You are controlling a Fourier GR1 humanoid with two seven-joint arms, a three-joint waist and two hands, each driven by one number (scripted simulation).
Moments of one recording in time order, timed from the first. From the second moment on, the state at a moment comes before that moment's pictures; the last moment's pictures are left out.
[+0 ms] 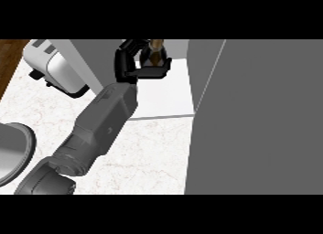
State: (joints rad) left arm -1.14 0.00 0.04 -0.17 0.52 0.37 -0.75; right arm -0.05 -0.01 0.12 -2.46 -0.09 0.15 0.59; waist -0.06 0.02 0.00
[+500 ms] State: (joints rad) left arm -1.15 0.00 0.04 -0.11 0.48 0.42 -0.75; right arm -0.06 -0.02 0.11 -2.46 -0.09 0.16 0.60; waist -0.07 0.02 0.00
